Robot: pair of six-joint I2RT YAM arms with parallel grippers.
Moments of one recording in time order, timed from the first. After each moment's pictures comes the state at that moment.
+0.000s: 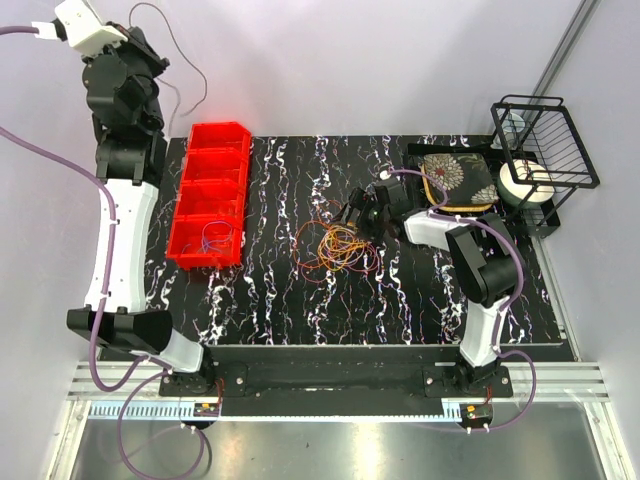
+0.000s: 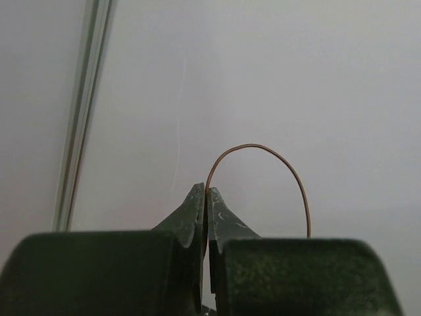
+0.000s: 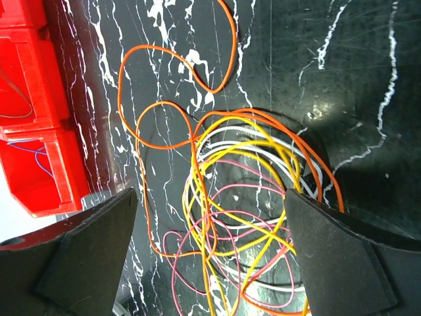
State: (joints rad) left arm -0.07 1.51 1.97 -0.09 -0.37 -0.30; right arm 0.44 1.92 1.11 0.10 -0.27 0.83
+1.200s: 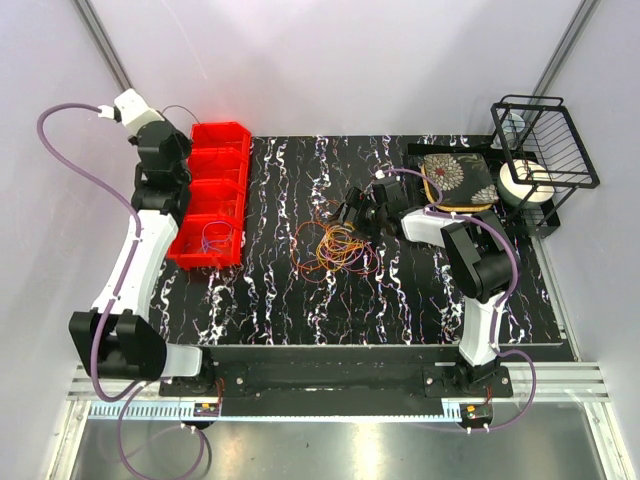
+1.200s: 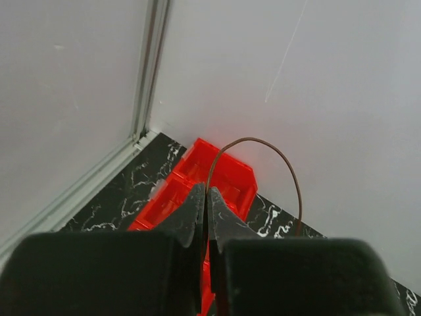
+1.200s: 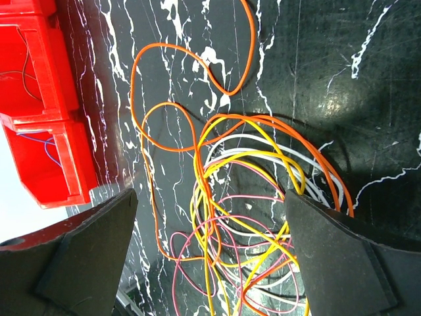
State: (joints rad) left arm -0.05 1.34 1.30 0.02 -0.51 -0.35; right arm 0.44 1.97 1.15 0.12 -0.34 0.83
